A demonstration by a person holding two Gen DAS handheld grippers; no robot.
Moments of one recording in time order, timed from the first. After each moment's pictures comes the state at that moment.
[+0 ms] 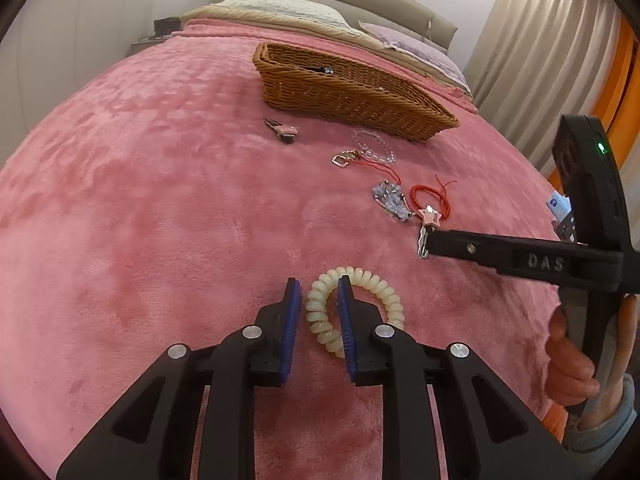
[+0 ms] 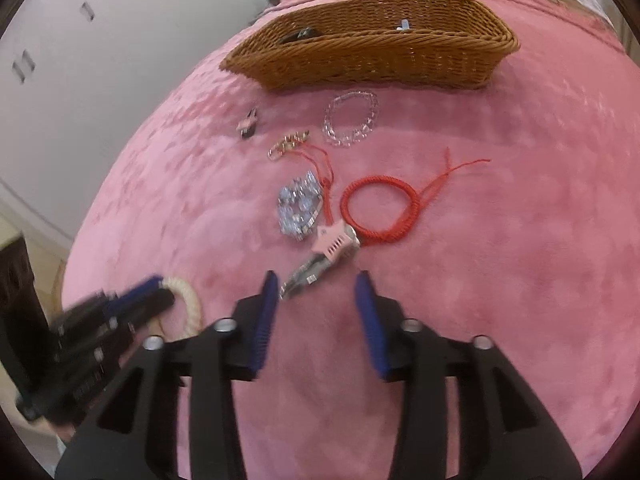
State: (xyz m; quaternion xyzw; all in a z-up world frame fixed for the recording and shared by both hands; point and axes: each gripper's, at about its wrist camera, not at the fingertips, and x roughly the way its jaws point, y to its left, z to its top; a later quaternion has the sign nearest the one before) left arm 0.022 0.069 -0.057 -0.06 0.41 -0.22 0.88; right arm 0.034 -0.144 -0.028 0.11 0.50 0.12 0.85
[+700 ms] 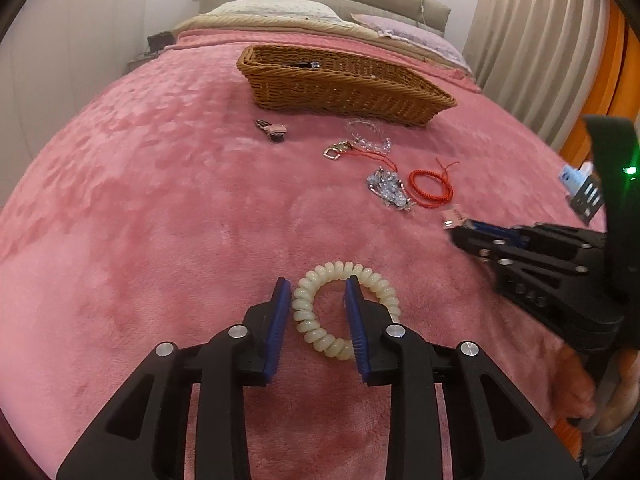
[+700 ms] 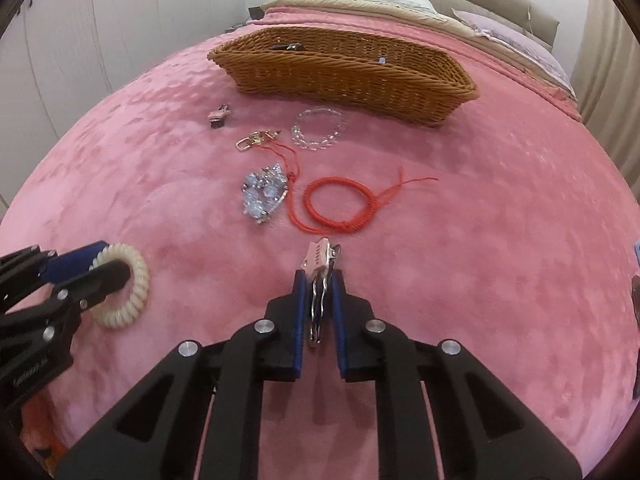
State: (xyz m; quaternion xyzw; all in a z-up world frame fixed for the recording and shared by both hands) left arm 0.015 0.050 -0.055 0.01 0.41 -0.20 0.89; right arm 0.003 -0.126 -0.025 -0.03 0.45 0.03 0.89
